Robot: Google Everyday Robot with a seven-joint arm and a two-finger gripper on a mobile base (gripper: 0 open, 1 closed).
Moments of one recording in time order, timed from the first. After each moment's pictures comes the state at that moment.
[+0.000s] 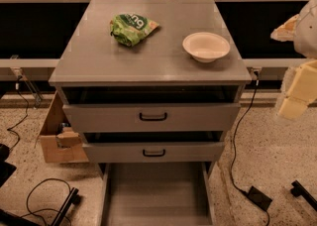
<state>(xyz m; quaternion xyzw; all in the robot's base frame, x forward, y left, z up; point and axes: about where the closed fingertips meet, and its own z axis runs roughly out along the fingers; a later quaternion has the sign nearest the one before) 0.436 -0.213 0.981 -0.61 0.77 -0.04 0.17</state>
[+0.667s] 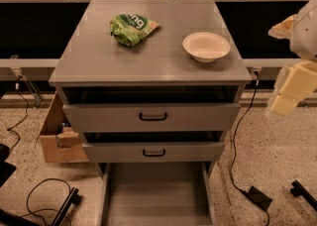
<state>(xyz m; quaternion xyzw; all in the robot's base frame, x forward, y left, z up) 0.450 -0.213 0.976 -0.60 0.77 -0.04 0.20</state>
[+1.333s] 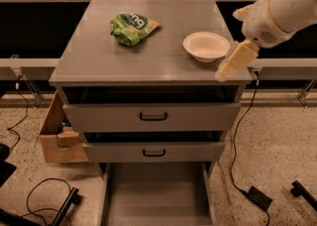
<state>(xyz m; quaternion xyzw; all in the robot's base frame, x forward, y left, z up) 0.589 -0.177 0.948 -0.57 0.74 -0.01 0.35</state>
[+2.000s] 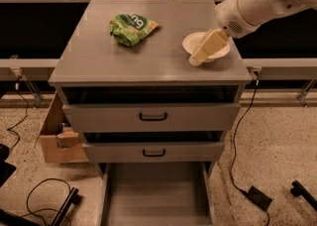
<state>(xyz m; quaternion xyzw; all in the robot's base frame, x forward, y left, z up) 0.654 -0.131 0.944 -0.52 0.76 0.02 0.39</state>
